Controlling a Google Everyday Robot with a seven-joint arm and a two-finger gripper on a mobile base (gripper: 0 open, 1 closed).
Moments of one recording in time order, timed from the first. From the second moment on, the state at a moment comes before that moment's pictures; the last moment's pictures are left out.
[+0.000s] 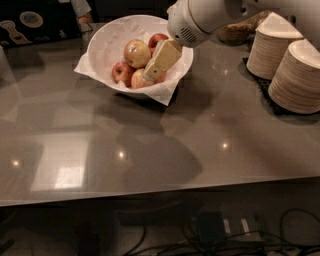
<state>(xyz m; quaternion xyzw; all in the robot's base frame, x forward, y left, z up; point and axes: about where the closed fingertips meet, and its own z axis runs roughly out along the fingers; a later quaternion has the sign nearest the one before) 0.627 -0.011 0.991 -0.57 0.70 0.06 0.42</state>
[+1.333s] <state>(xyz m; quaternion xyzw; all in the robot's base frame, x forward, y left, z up) 0.685 0.015 0.972 -0.52 0.69 0.08 0.50</state>
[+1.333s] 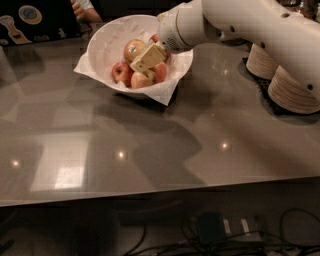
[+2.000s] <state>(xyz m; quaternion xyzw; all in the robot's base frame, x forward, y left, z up) 0.702 0.033 0.950 -0.52 0.69 0.10 0.50</state>
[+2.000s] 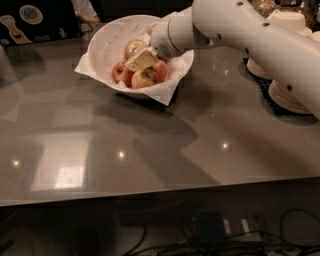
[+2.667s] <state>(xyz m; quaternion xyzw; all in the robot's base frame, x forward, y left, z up) 0.712 0.043 0.937 -0.51 0.69 0.12 0.50</state>
